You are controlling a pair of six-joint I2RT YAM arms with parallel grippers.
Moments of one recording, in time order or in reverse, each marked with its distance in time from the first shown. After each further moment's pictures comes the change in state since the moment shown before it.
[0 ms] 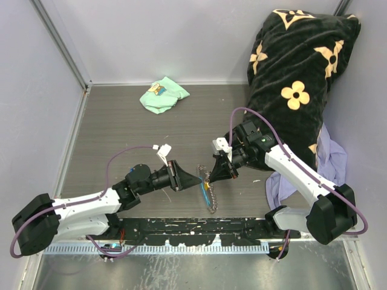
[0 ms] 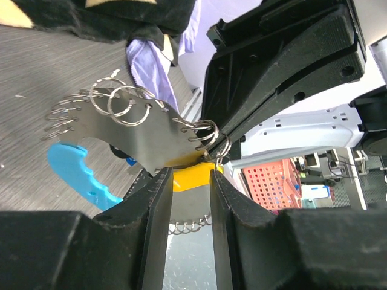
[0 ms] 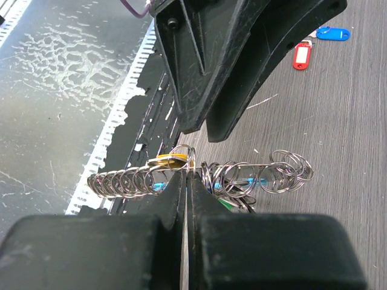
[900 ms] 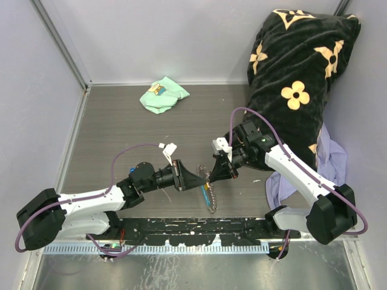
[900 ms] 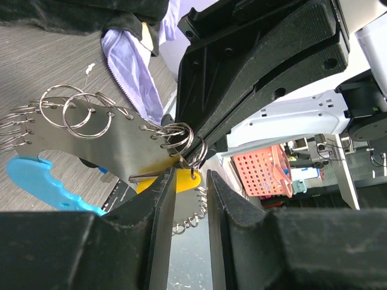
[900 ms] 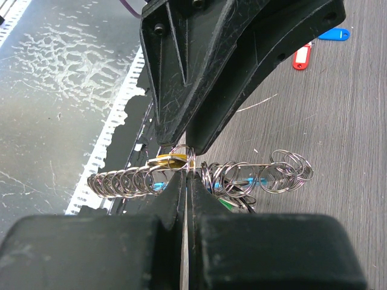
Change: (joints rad) left arm -0.018 0.082 0.047 0.068 0.074 -0.006; right arm 0.000 0.000 0.000 0.000 0.000 0.000
